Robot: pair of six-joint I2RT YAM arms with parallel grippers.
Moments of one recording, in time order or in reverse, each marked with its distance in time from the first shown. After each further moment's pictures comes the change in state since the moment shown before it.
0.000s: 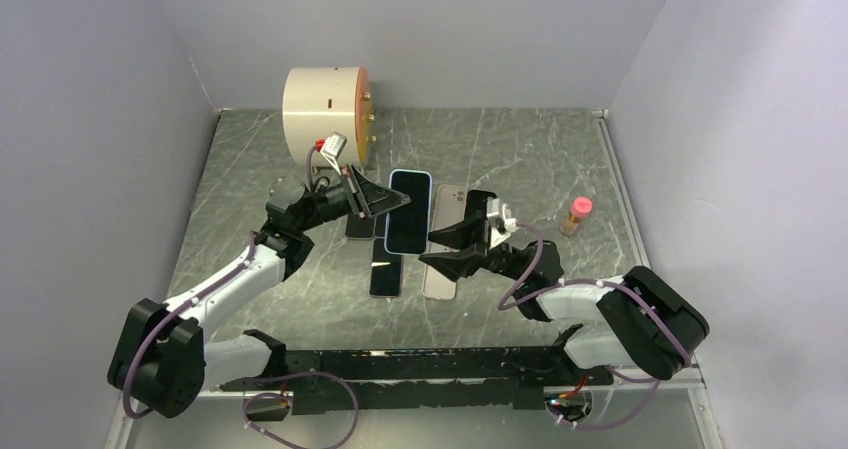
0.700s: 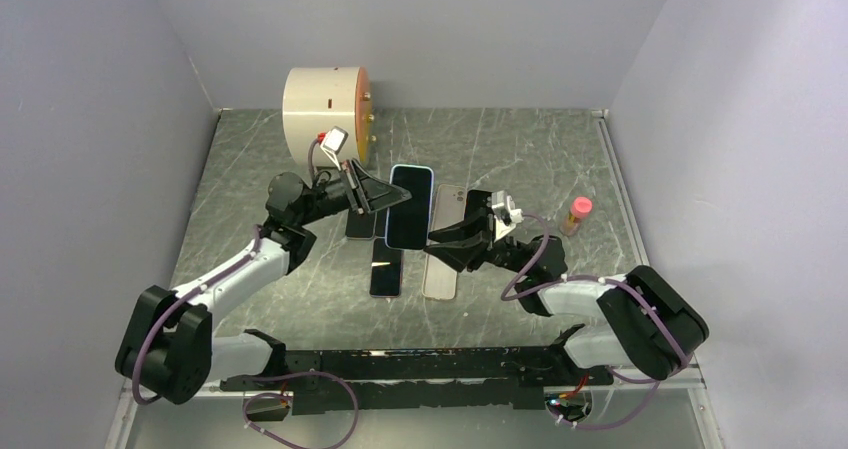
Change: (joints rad) left arm 0.013 0.060 0.017 0.144 0.072 -0.033; right arm -0.068 0.002 0.023 0.012 -0.069 0.085
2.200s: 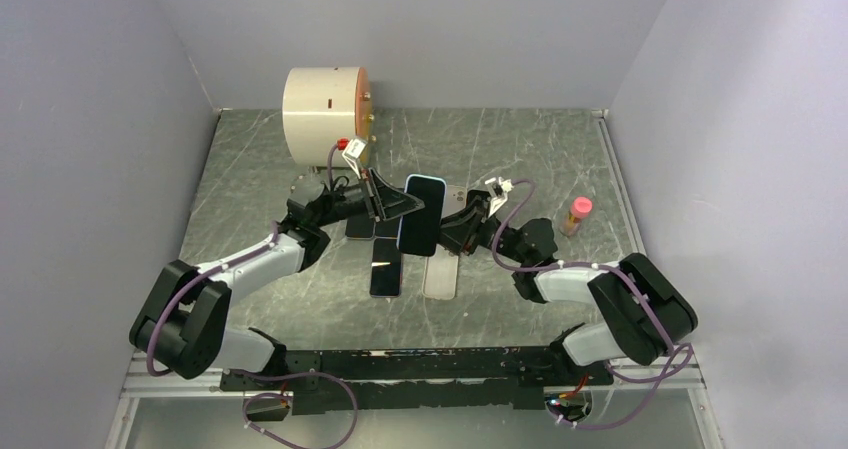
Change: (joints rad) left arm -0.063 0.137 -0.004 0.053 -0.004 0.158; right arm -0.063 0.071 0.083 -0.176 0.038 0.234
